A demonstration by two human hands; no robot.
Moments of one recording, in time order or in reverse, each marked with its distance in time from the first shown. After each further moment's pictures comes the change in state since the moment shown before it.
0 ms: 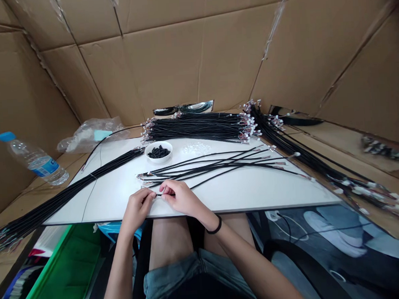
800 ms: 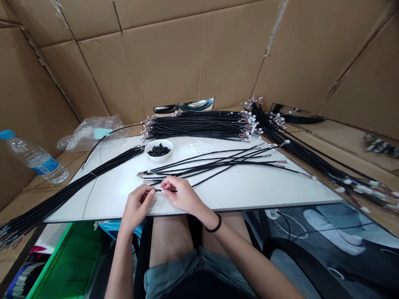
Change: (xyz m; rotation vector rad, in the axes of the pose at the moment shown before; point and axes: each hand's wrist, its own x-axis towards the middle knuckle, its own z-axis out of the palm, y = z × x) left_hand -0.002 0.003 -0.001 -0.158 0.011 -0.056; right_hand 0.001 -0.005 0.000 0.050 0.091 -0.024
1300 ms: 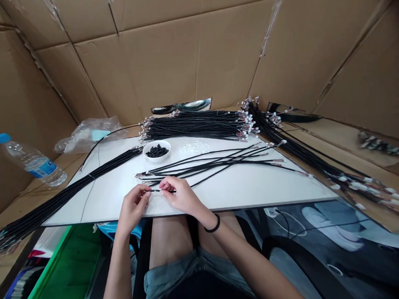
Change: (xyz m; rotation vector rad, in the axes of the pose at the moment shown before) left_hand -0.002 -0.003 -0.002 -0.182 0.041 -0.074; right_hand 0.000 -0.003 -0.001 0.058 0.022 0.021
